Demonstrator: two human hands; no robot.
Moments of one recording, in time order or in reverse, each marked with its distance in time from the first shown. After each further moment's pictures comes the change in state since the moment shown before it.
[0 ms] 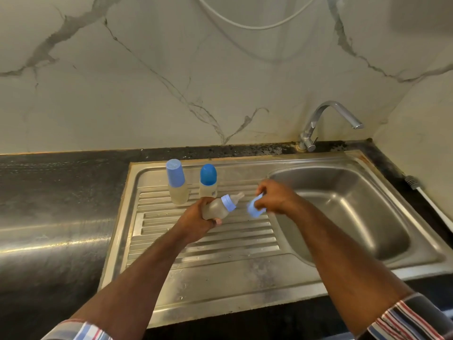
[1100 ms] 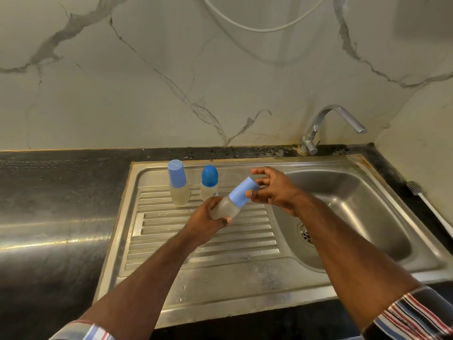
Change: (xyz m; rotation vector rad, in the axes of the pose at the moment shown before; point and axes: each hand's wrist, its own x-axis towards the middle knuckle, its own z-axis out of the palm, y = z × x) left_hand -0.007 0.023 0.012 -0.229 0.037 0.030; right_hand 0.004 -0.006 -0.008 0.683 -0.108 -0.115
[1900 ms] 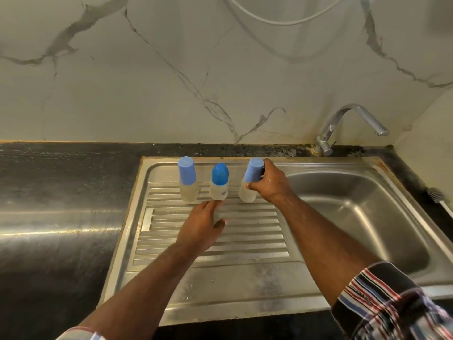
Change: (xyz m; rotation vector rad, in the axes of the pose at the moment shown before) left_hand -0.010 -0.024 -0.010 0.480 0.140 0.062; right_hand 0.049 0.001 0.035 -0.566 0.325 -0.118
